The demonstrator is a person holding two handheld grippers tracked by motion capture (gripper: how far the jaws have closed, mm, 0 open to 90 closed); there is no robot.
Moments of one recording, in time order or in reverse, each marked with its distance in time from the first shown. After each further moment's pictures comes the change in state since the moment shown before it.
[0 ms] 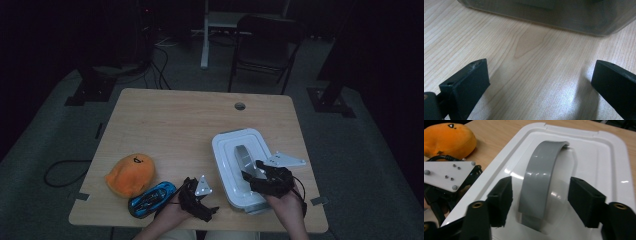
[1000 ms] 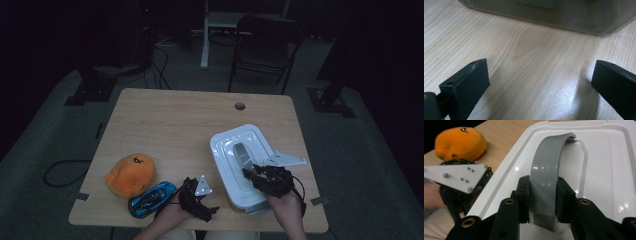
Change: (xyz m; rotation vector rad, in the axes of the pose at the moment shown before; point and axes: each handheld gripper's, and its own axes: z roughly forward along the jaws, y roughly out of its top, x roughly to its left) left arm 0.000 0.000 0.000 0.000 0.000 -0.003; right arm 0.003 0.005 -0.005 -0.005 0.055 0.017
